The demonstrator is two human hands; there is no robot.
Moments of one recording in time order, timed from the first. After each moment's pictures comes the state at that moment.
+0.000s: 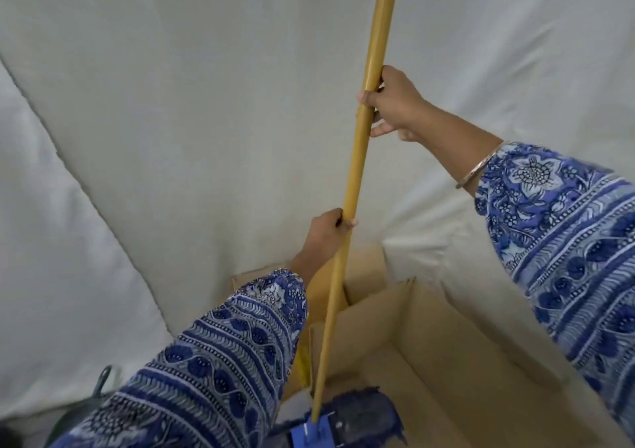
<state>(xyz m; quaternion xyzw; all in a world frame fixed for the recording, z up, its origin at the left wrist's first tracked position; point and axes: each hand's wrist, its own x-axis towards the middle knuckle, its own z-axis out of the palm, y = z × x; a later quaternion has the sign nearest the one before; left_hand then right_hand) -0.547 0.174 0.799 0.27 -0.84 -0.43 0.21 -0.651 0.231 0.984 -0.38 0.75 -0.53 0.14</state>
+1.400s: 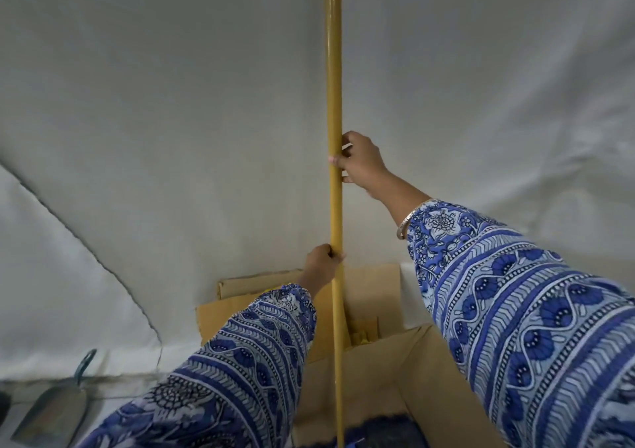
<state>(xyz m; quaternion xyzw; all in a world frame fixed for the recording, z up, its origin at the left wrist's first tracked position) -0.733 0.094 0.676 0.46 -0.74 -0.47 0.12 -0.826 0.105 0.835 -0.43 0.74 -0.48 0.21</state>
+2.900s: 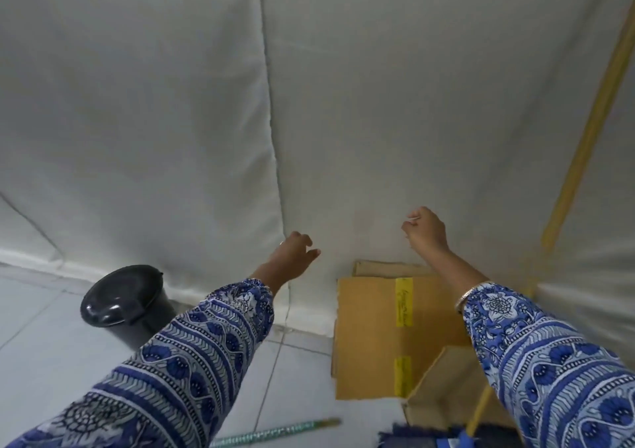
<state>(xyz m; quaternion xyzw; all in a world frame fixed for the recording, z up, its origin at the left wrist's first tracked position) -0.208 -0.019 0.723 0.53 -0.79 -0.28 0.09 -0.438 0.043 0.755 -0.39 0.81 -0.40 0.19</state>
